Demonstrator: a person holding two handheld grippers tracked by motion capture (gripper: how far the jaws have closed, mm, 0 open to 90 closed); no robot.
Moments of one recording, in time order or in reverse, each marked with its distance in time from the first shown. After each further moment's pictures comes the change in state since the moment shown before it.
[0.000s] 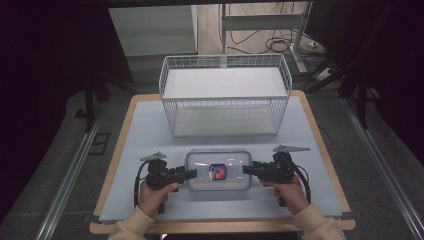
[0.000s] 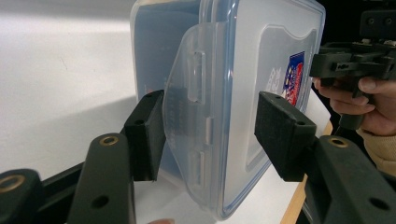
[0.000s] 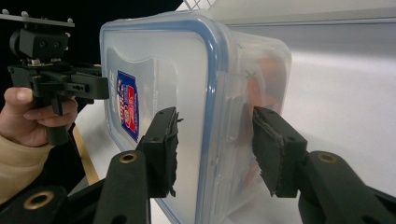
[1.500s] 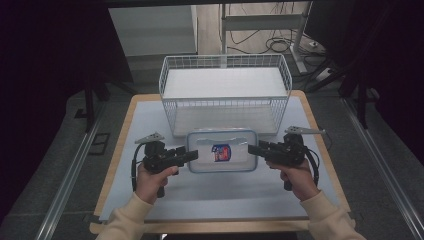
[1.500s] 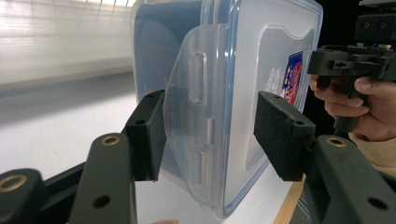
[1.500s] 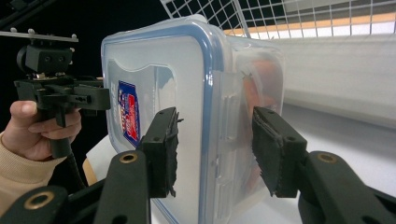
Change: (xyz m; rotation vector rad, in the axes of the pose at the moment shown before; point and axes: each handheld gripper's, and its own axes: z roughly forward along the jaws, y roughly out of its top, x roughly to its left) left arm -0.036 0.059 -0.021 -0.089 -0.014 0.096; right arm 0.025 0.057 -0.034 -0.130 -0.002 -0.093
